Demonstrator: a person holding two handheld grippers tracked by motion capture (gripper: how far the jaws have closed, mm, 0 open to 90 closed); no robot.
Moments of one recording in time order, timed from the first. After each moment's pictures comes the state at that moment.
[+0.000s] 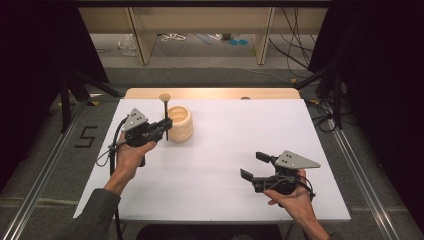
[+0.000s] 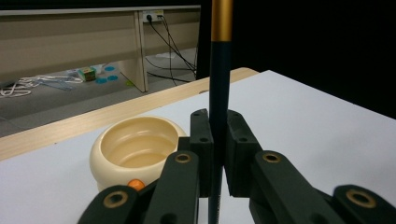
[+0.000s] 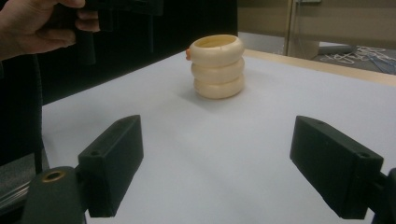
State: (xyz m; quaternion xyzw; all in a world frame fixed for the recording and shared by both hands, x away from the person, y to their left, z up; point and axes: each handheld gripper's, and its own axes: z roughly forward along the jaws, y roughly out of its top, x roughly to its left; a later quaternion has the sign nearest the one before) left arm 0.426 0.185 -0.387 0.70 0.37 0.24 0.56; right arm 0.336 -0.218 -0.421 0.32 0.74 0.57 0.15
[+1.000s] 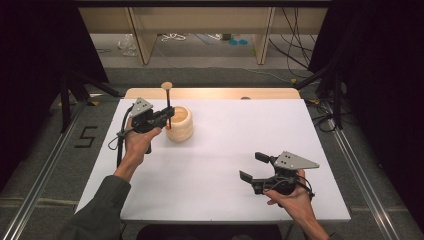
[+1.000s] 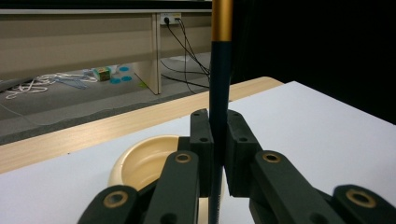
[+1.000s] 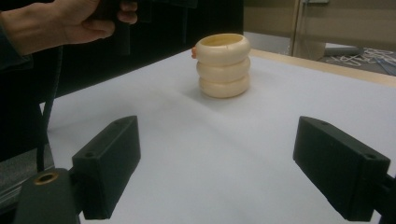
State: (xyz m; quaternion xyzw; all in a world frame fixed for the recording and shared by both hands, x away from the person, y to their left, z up) left arm 0.469 0.179 -0.392 0.68 0.40 0.25 0.56; right arm 0.336 -0.216 -0.423 0.31 0.74 0.58 0.14
